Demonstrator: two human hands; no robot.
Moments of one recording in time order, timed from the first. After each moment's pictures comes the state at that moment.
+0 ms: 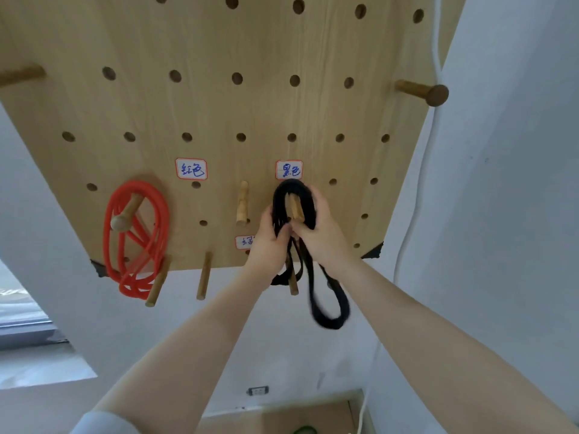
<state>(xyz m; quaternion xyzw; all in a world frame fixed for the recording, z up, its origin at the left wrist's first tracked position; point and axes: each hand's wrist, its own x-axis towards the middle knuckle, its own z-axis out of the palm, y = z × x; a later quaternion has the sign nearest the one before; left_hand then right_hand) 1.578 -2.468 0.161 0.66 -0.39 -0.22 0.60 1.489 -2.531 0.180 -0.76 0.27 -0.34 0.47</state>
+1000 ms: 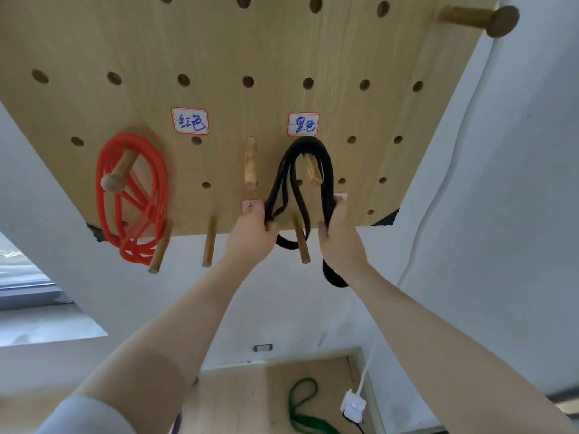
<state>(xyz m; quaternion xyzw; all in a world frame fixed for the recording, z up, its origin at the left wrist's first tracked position) 1.616 -2.449 0.120 0.81 -0.44 -0.13 0.36 1.483 -2.538 0.103 -0.82 0.36 -0.32 0.30</state>
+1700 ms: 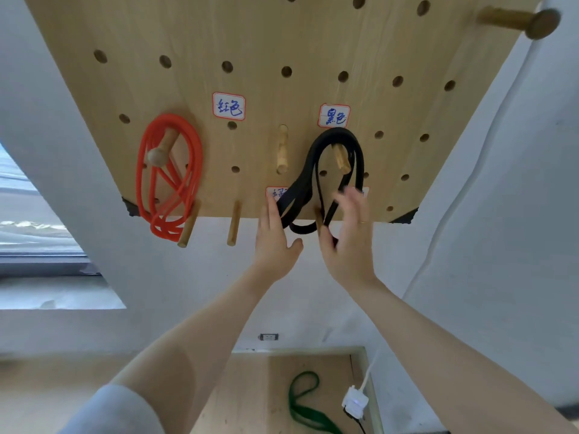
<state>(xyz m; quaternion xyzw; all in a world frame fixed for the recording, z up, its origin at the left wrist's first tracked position) 1.598 -2.423 0.076 0.77 -0.42 -0.13 0.46 1.480 -2.489 0.099 -0.83 0.25 -0.48 0.16</state>
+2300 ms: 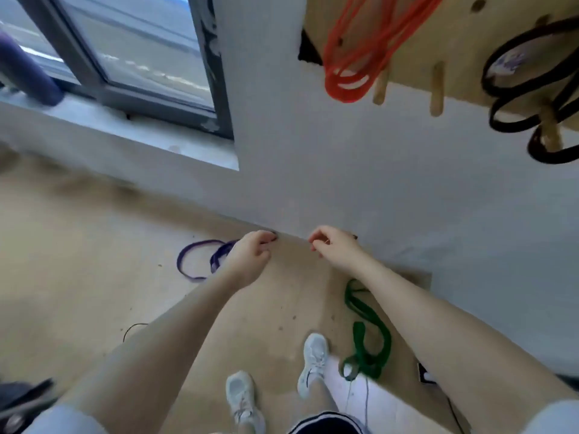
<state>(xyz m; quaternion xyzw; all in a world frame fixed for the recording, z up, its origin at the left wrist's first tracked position) 1.666 -2.097 -0.073 0.86 -0.22 -0.32 0.32 1.577 -2.268 -0.060 -0.84 0.29 0.15 0.43</state>
